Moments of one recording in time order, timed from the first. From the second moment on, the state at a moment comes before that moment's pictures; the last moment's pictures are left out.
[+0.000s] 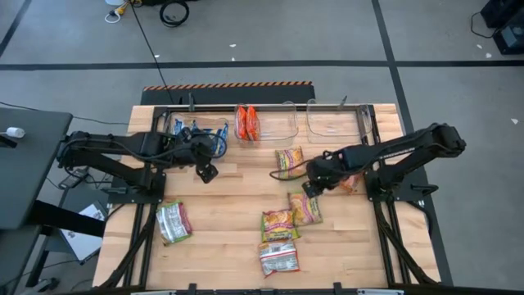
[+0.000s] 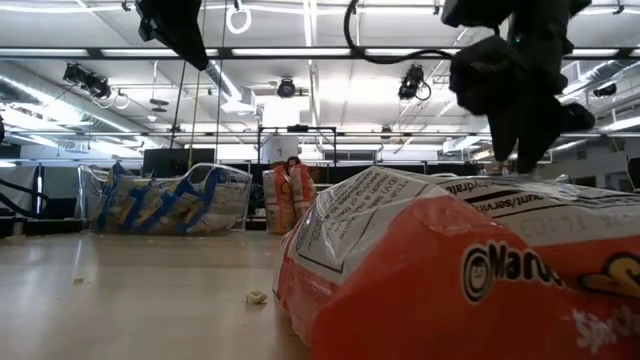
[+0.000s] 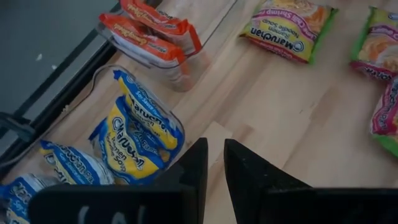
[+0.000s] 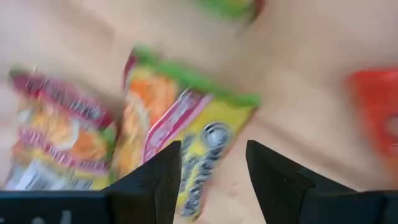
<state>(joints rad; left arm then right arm) -0.08 1.18 1.20 -1.03 -0.50 -0.54 0.09 1.33 0.87 -0.80 -0.06 1.21</state>
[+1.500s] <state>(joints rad) -0.16 1.18 1.20 -1.04 -0.45 -0.65 -0.03 1.32 0.70 -0.89 0.03 1.17</state>
